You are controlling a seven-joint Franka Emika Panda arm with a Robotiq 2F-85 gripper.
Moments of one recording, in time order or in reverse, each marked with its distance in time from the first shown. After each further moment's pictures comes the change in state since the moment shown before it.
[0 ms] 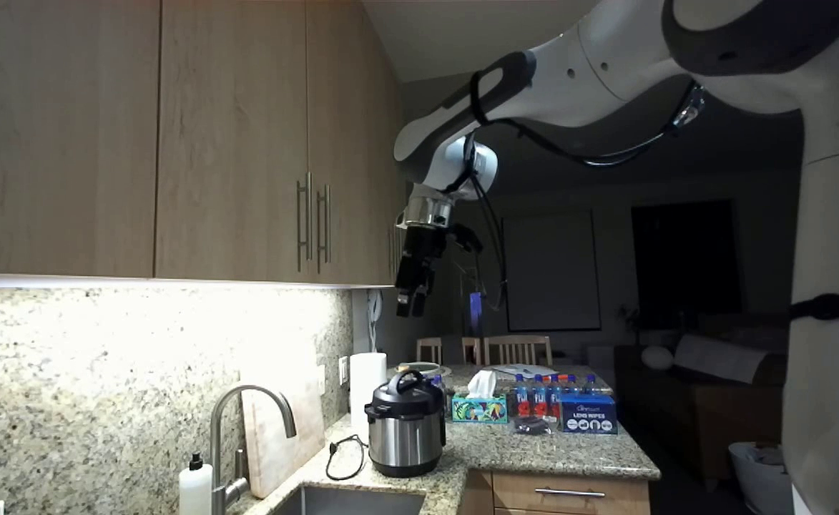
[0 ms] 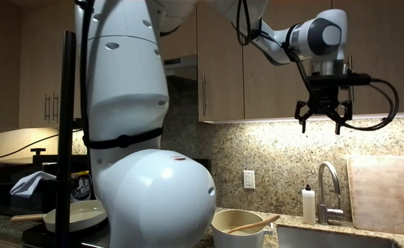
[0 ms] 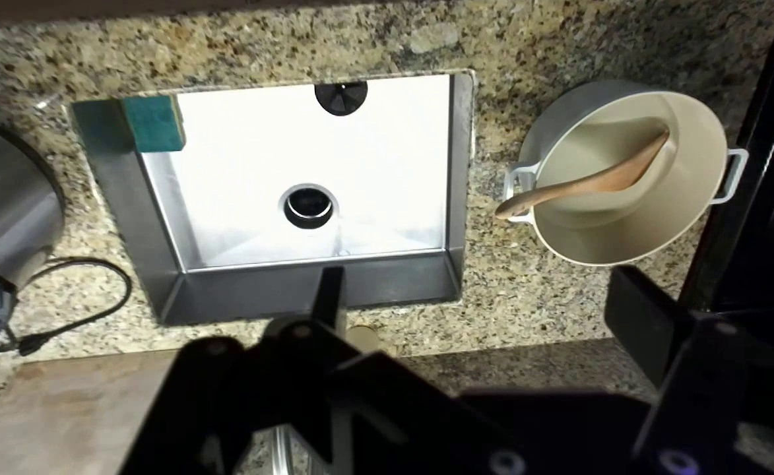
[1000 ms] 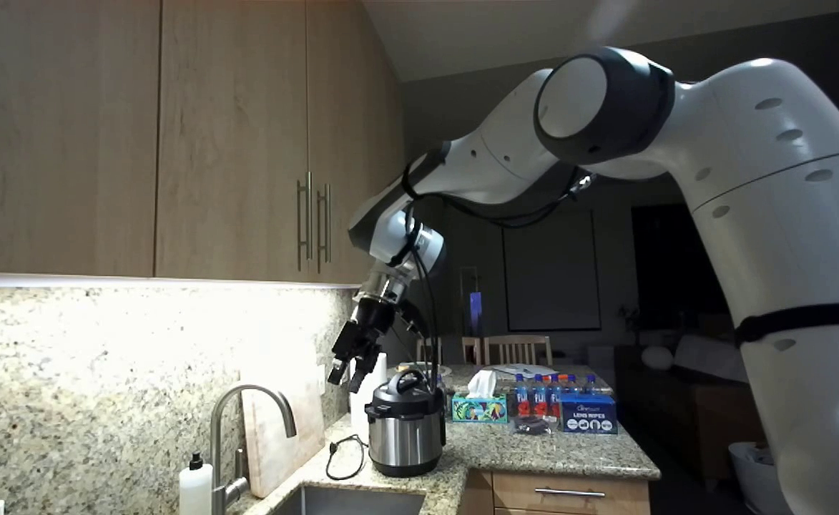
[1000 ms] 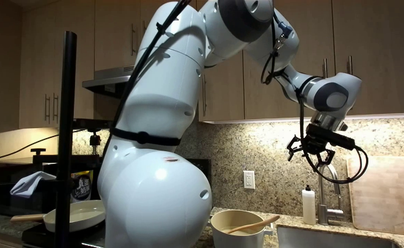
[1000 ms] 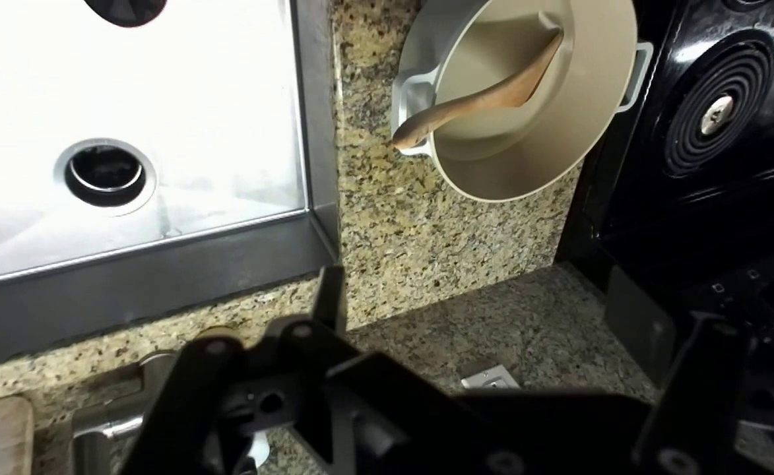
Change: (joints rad) arm -0.099 0.382 0.145 0.152 0.387 0.024 -0.145
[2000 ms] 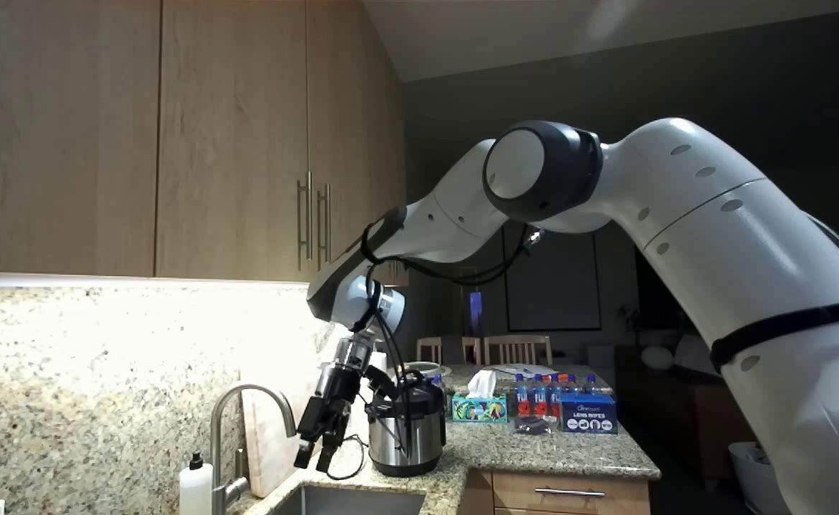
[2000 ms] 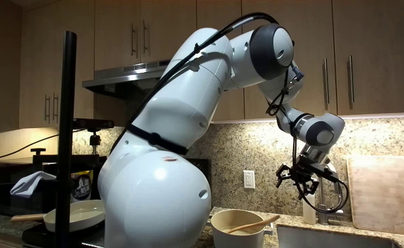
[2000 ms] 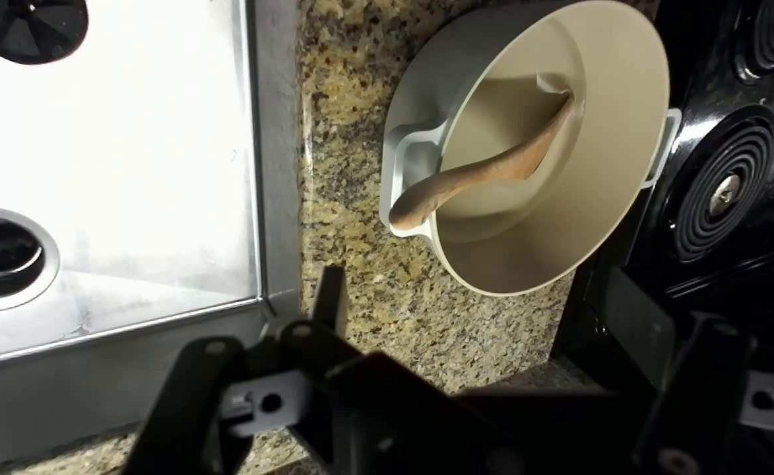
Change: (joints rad) arm -0.009 0.262 0.131 0.101 -0.067 0.037 0.008
